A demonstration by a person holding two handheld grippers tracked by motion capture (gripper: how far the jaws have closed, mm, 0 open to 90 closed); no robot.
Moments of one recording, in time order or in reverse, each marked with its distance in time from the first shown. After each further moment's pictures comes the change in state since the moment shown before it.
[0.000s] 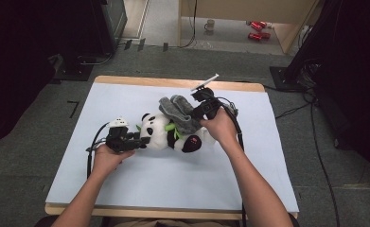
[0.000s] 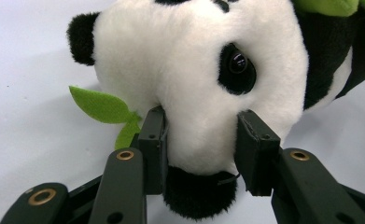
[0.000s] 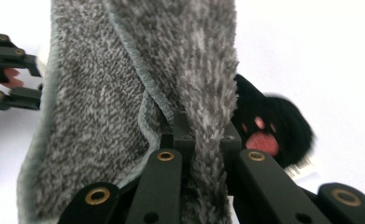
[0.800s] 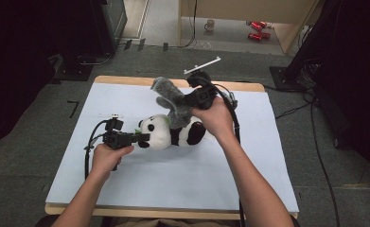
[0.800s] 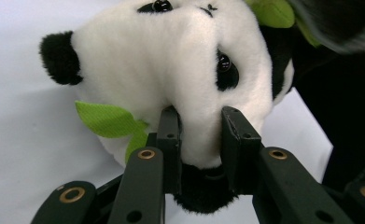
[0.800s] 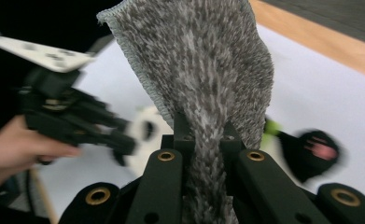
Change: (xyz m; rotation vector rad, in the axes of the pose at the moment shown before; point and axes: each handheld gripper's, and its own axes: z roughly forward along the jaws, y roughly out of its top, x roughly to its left) left arm -0.003 0.017 -0.016 0.033 -0.129 -0.289; right arm 0.059 0.028 -0.058 -0.197 0.138 -0.103
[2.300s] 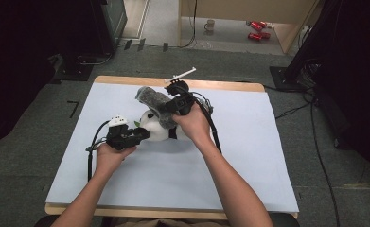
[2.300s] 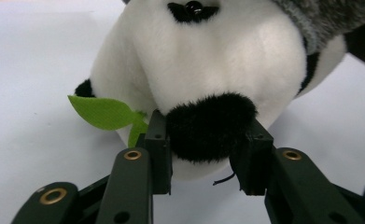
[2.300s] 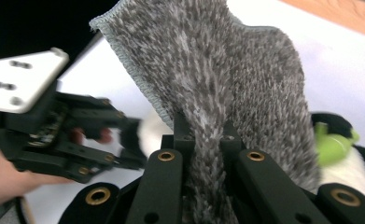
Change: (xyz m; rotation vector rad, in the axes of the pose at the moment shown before) left arm -0.004 -0.008 0.012 -0.119 0.186 0.291; right arm 0.007 0.001 0.065 0.025 0.006 0.029
